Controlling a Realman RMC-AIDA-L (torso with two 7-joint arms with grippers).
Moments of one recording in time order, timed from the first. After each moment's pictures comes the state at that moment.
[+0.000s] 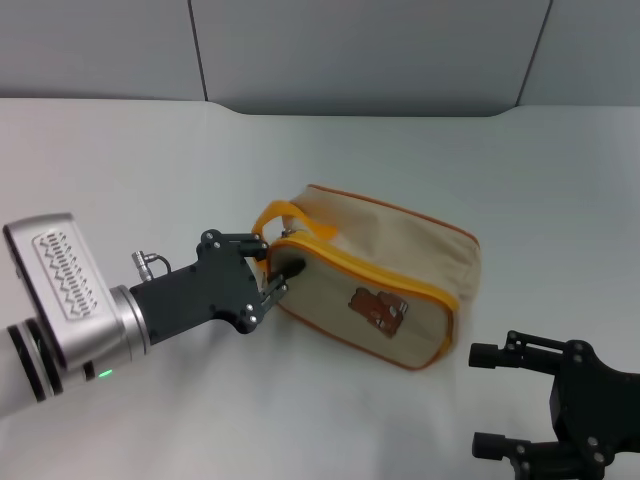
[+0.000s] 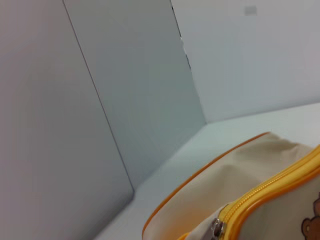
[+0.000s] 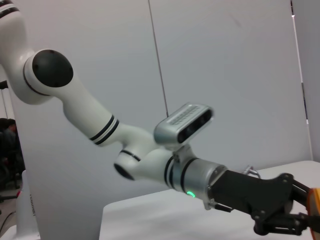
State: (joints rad) left arm -0.59 -2.08 0.61 0.14 1.77 1.30 -0.35; right arm 0.42 2.03 -0.52 -0.41 -2.12 -1.92 0.90
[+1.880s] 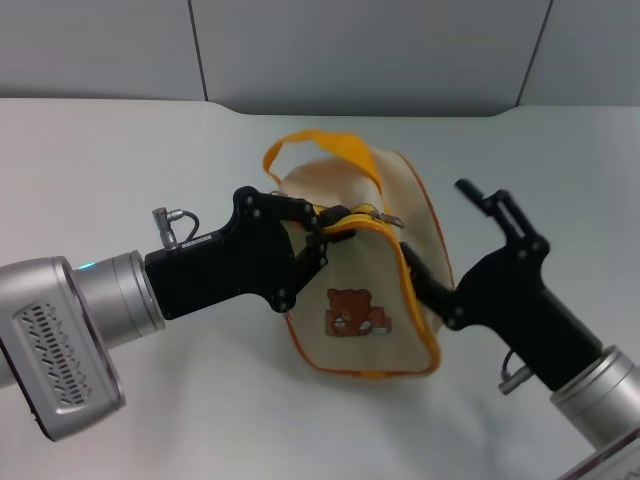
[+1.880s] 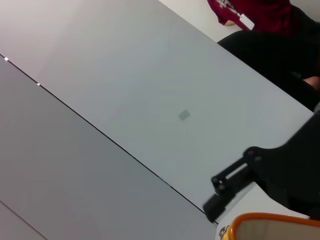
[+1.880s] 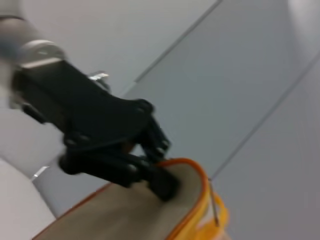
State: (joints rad) left arm -0.63 -2.08 0.73 0.18 1.64 1.59 0.18; right arm 0.42 2.09 -0.06 0.31 -1.90 -1.53 -0.71
